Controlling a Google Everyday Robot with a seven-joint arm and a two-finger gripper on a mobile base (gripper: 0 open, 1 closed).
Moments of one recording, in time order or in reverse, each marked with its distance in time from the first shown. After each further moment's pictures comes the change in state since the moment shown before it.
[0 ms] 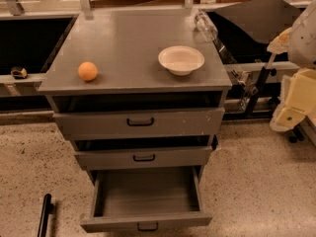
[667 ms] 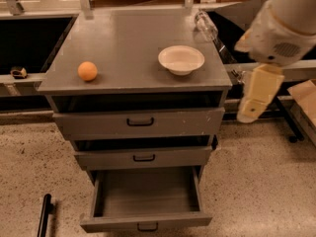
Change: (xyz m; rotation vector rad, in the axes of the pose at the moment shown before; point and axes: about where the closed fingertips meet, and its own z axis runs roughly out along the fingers) arm -0.040 -0.013 0.025 -0.026 -0.004 -0.054
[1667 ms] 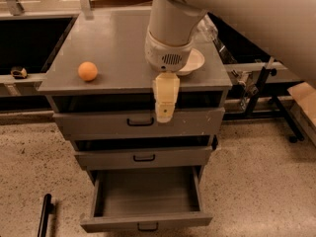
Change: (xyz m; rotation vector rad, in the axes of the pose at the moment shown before) arm -0.167 0.006 0.092 -0.128 -0.033 -0.315
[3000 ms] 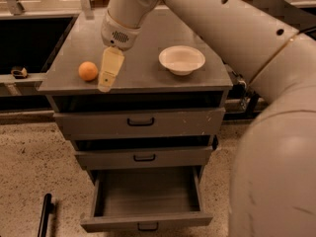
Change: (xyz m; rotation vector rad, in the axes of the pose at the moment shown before) arm -0.113 -0.106 0.037 -0.022 -0.301 0.081
